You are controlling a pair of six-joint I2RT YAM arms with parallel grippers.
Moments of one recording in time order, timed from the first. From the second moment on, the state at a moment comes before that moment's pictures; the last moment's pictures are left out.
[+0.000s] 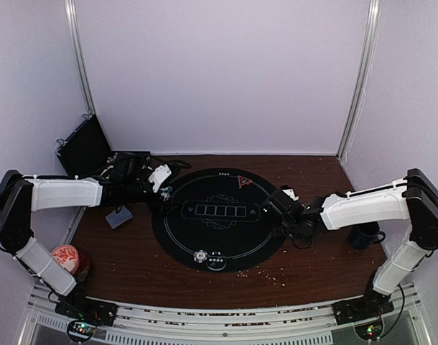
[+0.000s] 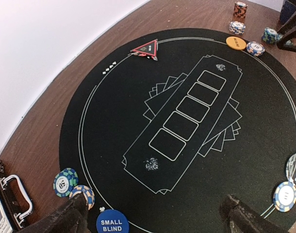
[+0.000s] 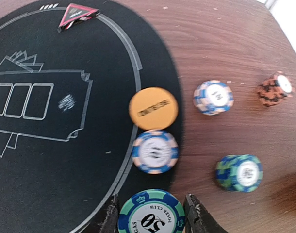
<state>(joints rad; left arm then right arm) -0.49 1.54 0.89 0.00 0.32 0.42 0.89 1.59 0.89 -0.38 0.64 0.74</state>
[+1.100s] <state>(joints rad) -0.49 1.54 0.89 0.00 0.31 0.42 0.89 1.83 0.99 -0.43 0.67 0.87</state>
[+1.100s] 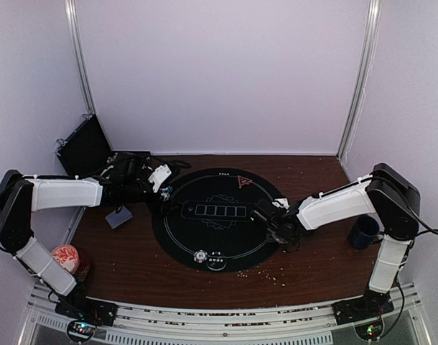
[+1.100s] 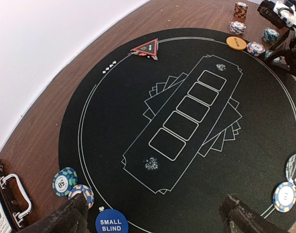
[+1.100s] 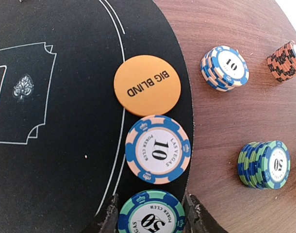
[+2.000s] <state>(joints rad) -0.49 1.55 0.89 0.00 0.31 0.42 0.89 1.84 1.02 -0.45 0.68 0.84</state>
